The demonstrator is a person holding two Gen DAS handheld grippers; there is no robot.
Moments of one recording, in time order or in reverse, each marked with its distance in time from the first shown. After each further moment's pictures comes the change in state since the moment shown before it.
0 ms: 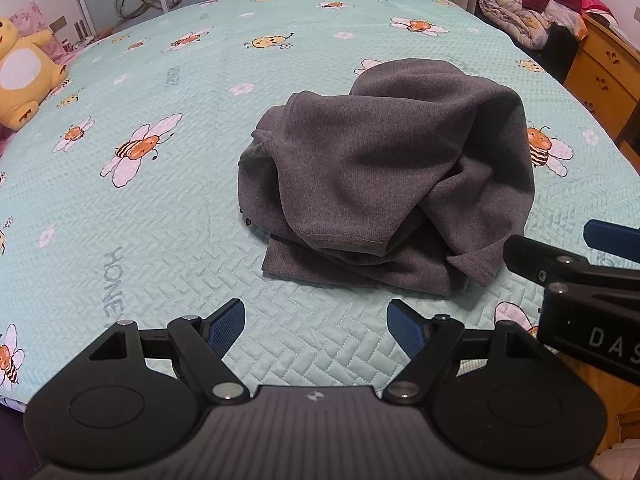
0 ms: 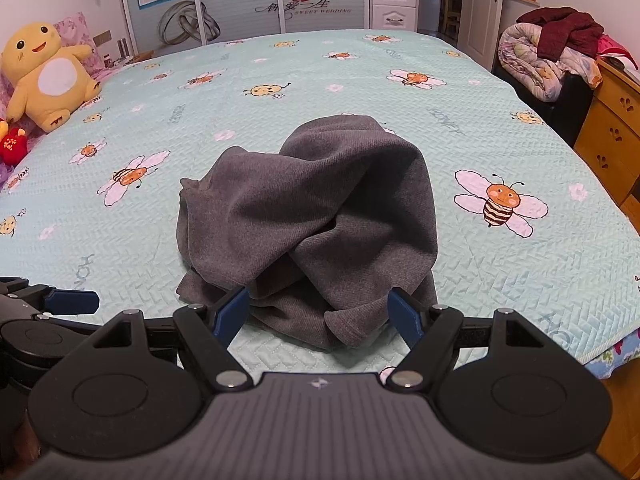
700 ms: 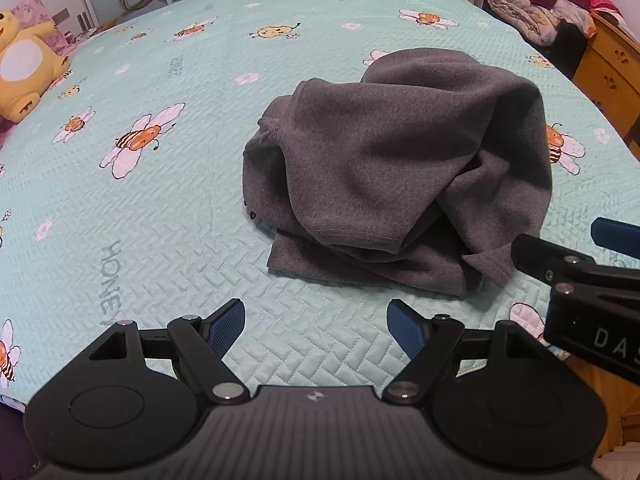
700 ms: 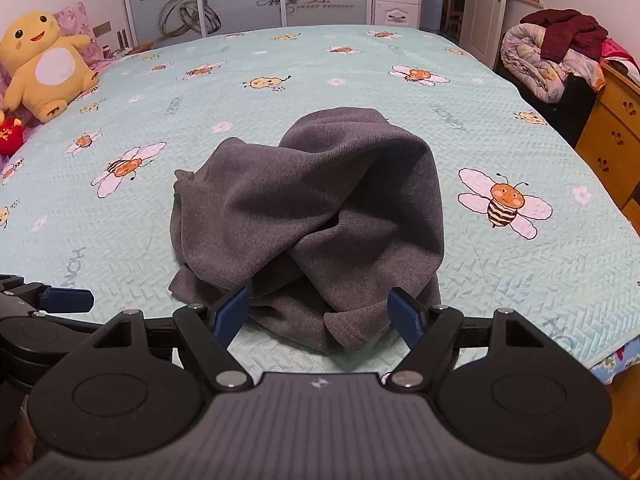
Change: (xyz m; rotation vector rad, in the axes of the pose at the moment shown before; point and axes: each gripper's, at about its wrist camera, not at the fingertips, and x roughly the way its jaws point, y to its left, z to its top) left arm 0.019 0.008 0.000 -0.013 0.023 0.013; right arm 0.019 0.005 -0.001 -0.023 0.015 -0.016
